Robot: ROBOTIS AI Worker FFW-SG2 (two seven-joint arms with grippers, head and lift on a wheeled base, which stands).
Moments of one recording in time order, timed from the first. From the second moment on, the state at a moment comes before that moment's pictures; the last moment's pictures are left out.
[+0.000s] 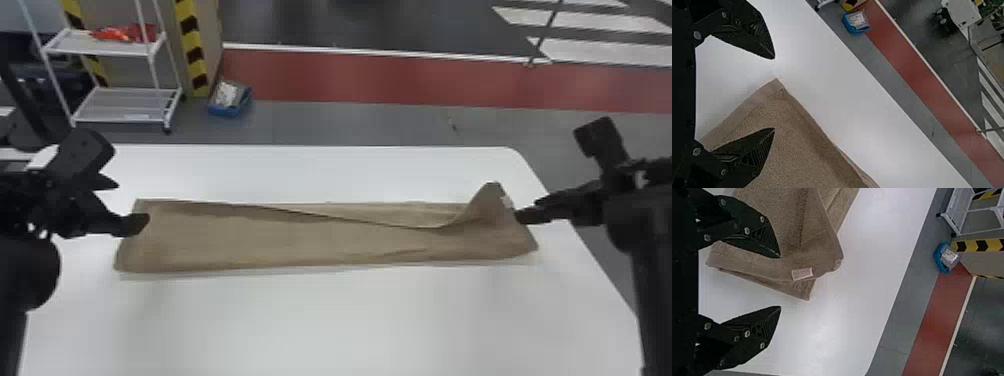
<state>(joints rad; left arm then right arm) -0.23 0.12 0.23 -1.57 -0.87 0.43 -1.03 -0.41 -0.26 -0.32 -1.39 0.83 0.73 1.22</state>
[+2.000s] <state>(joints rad) -0.16 0.12 0.39 -1.71 -0.52 0.62 -1.01 -0.43 -0.25 -0.41 -1.50 0.62 1.13 0.93</state>
